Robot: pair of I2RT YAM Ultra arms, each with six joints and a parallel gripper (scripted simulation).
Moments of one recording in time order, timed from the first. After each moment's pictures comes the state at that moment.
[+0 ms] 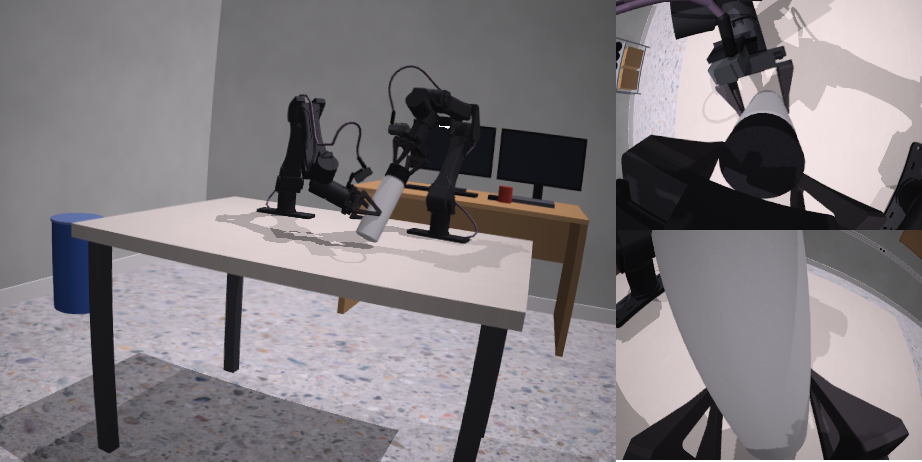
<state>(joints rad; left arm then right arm) -0.14 1.04 1.13 -1.13 0.11 1.66 0.61 2.08 1.20 0.12 -1.01 -1.05</state>
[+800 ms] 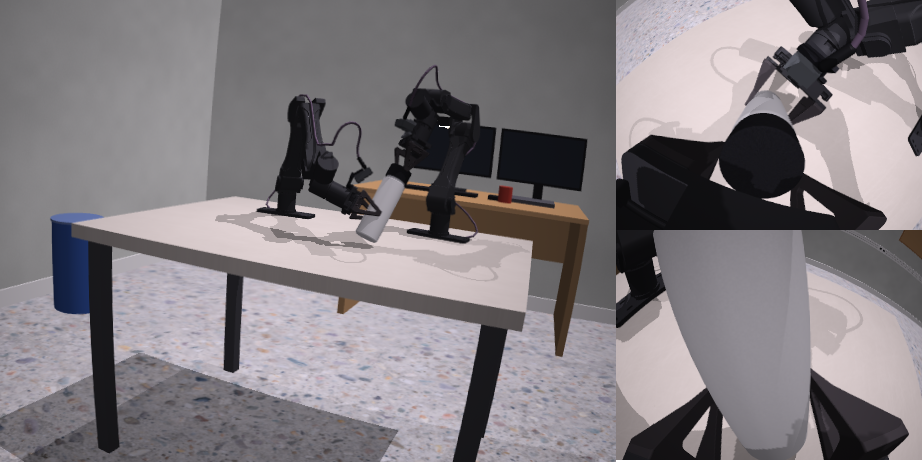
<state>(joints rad) -0.14 1.04 1.13 -1.14 0.11 0.68 0.61 2.08 1.20 0.12 -1.01 -1.05</state>
